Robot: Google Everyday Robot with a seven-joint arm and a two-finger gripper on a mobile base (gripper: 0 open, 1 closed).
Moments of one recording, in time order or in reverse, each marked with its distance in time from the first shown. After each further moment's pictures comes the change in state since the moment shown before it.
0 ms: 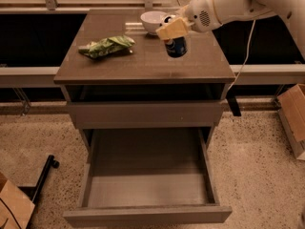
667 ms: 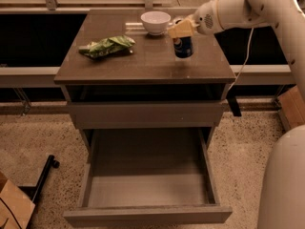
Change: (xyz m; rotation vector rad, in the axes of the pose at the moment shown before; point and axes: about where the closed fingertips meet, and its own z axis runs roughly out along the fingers) arm 0.037 -0.077 0.013 0.078 -0.034 0.180
